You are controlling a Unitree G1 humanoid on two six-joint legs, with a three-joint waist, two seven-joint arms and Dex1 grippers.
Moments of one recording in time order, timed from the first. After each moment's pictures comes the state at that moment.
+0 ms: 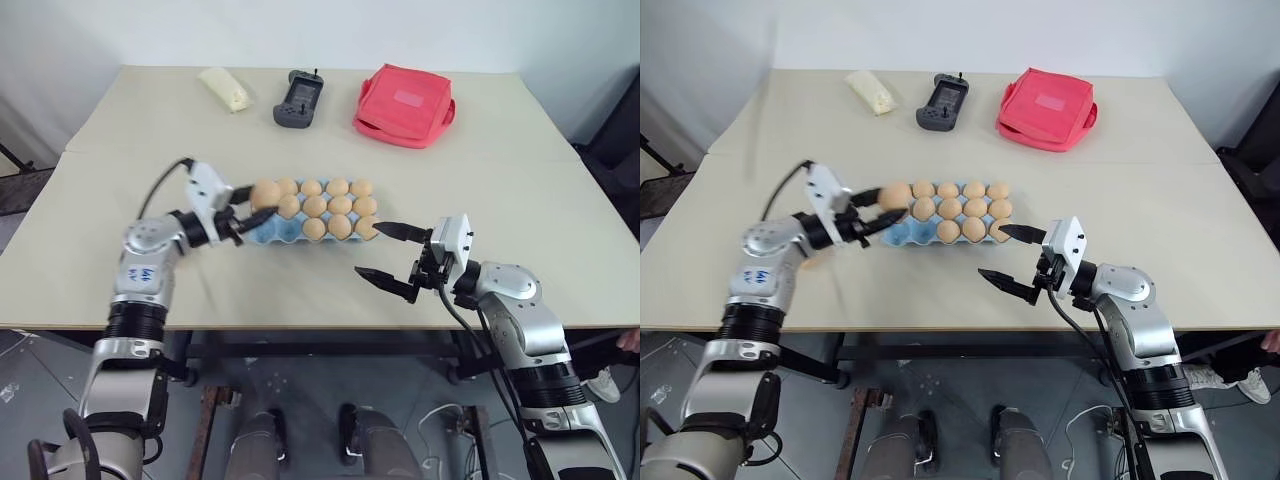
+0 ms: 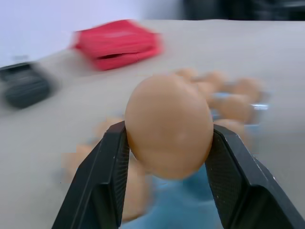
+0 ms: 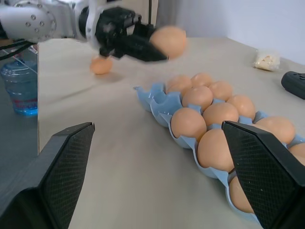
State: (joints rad) left arm -0.73 0.46 0.01 0.49 -0.22 0.00 -0.91; right arm -0.41 -0.47 0.02 0.01 0.41 0.10 1.01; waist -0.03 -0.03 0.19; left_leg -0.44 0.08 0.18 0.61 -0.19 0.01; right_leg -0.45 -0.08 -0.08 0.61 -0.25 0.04
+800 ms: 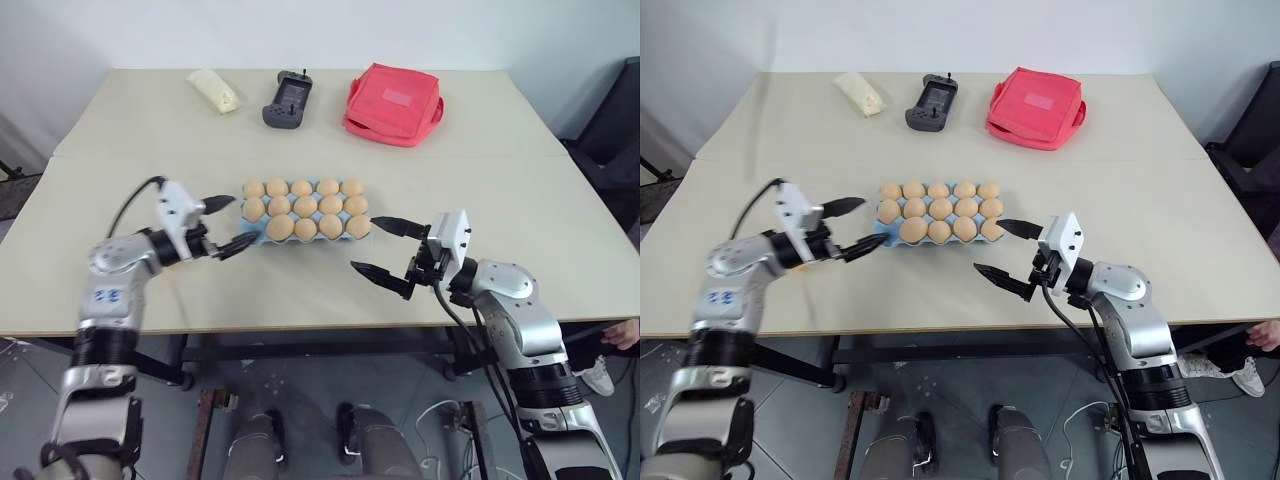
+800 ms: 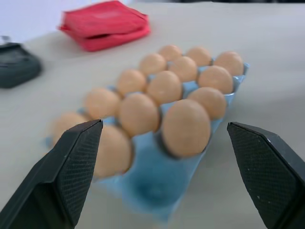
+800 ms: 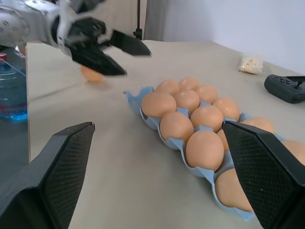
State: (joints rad) left arm -0.50 0.61 0.20 0.27 -0.31 0.06 -0.92; right arm -0.43 -0.45 0.03 -0.02 0.41 0.11 0.98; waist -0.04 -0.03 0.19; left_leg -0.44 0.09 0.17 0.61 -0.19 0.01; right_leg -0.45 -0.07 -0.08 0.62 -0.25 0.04
